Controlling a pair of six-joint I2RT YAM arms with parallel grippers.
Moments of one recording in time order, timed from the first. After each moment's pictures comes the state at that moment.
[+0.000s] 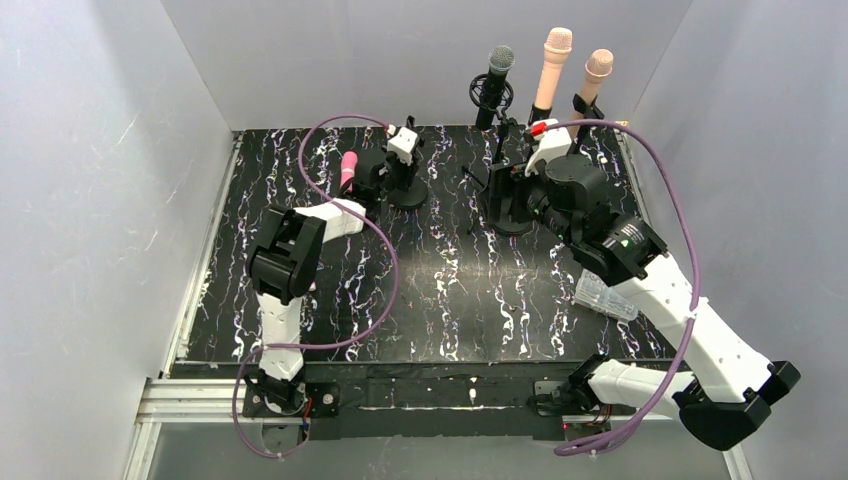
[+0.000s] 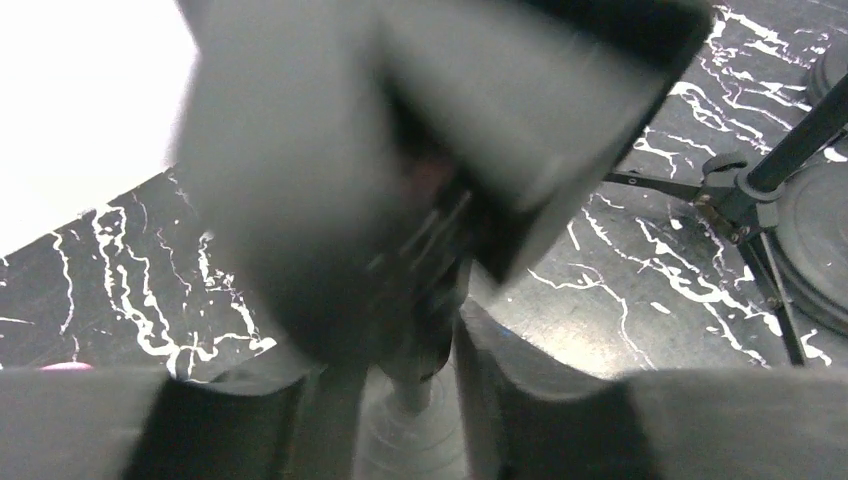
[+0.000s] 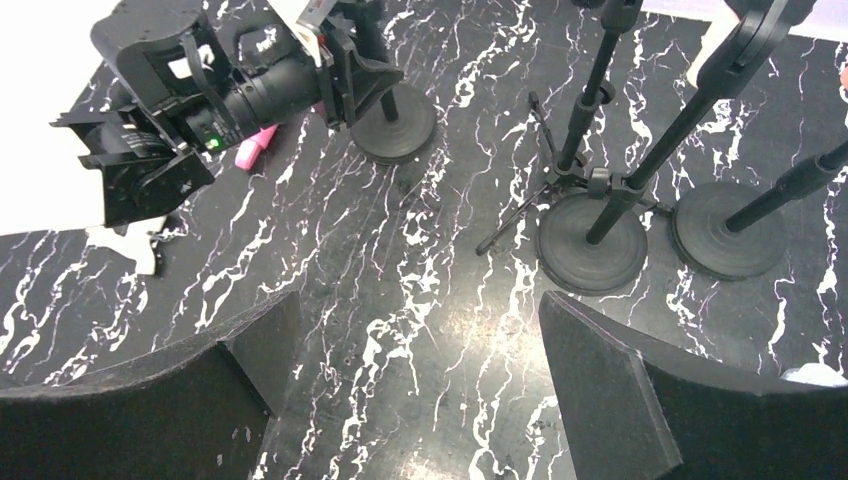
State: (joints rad) left arm -0.42 2.05 1.29 0.57 0.14 0.14; right arm 0.72 1.09 1.36 -0.62 0.24 0.25
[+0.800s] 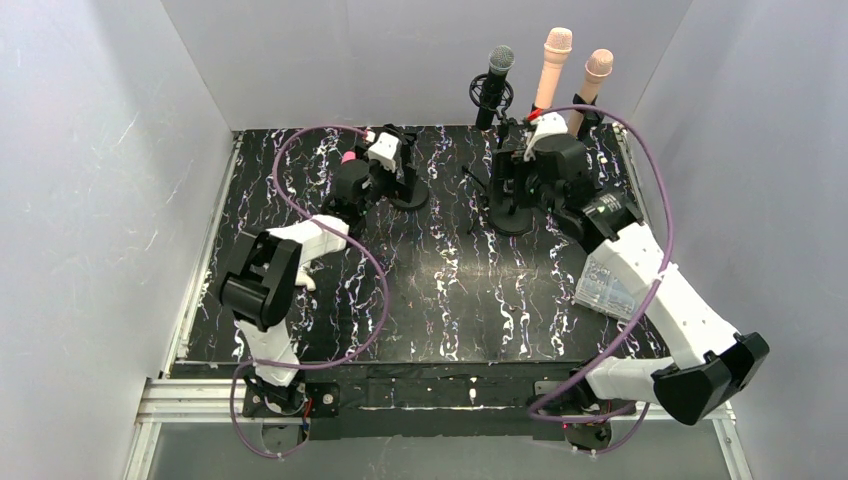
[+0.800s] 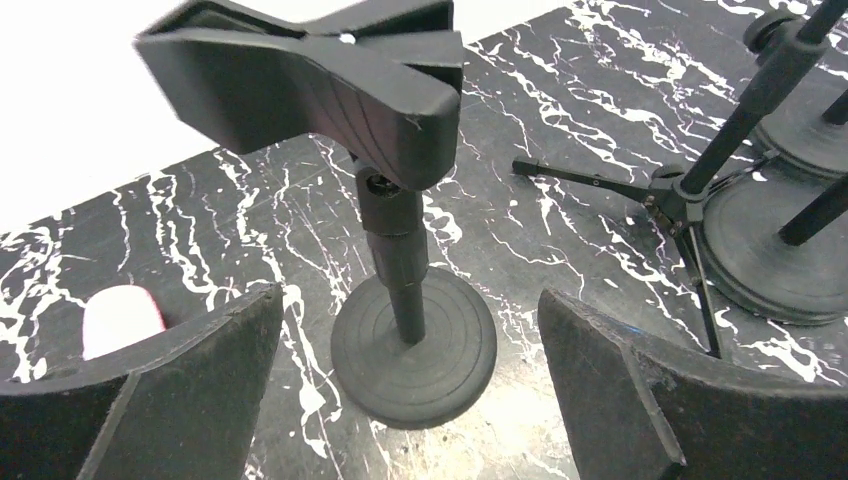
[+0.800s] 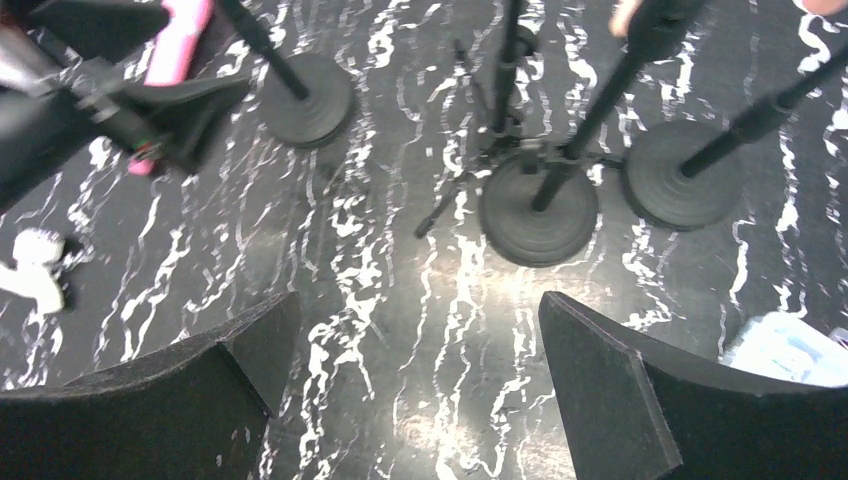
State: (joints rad) left arm -0.41 1.83 1.06 0.63 0.11 0.08; right arm 0.61 1.22 1.38 -0.65 0.23 0.26
